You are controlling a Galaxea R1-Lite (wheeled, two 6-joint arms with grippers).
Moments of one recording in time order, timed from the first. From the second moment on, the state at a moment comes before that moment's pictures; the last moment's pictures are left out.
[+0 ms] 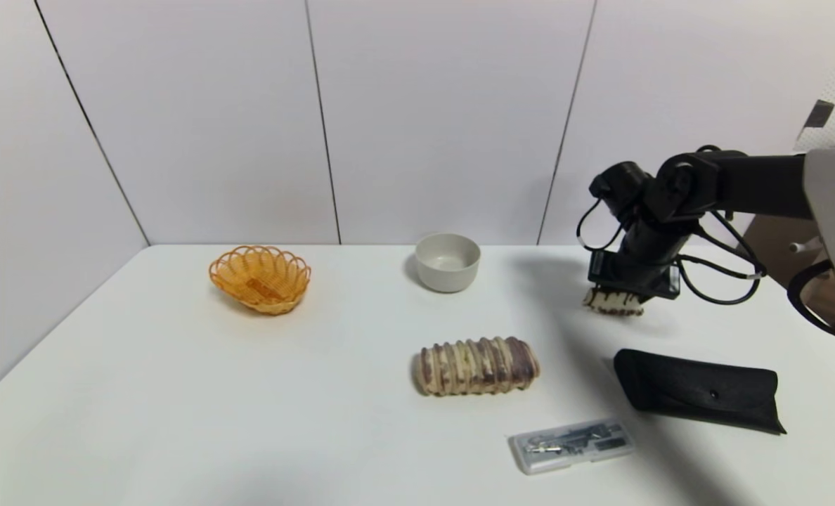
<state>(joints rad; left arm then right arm) -0.01 0.00 0.00 0.00 0.03 -0.03 0.17 2.26 -1.94 0.84 -0.24 0.53</state>
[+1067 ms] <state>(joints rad) -0.01 0.00 0.00 0.00 0.03 -0.04 0.56 2.05 -1.94 0.49 -0.10 0.31</state>
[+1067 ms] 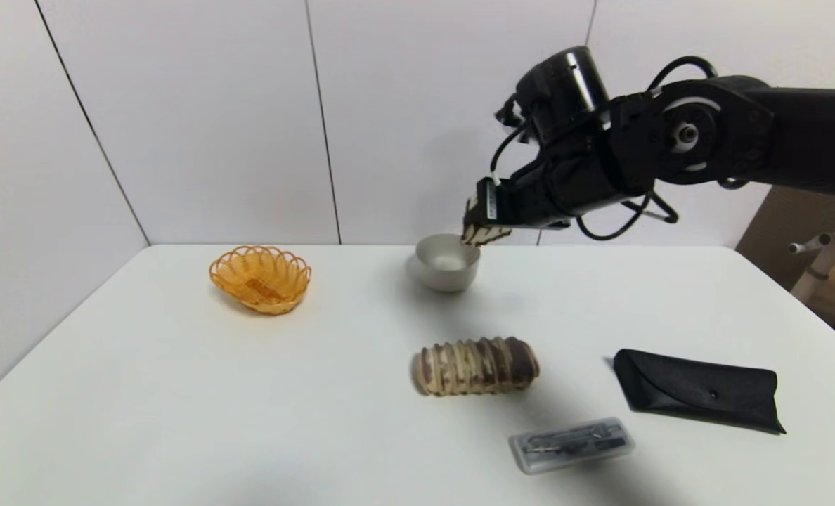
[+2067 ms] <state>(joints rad) -0.01 0.00 0.00 0.00 0.03 -0.04 0.52 2.31 -1.95 0.11 -0.09 0.17</state>
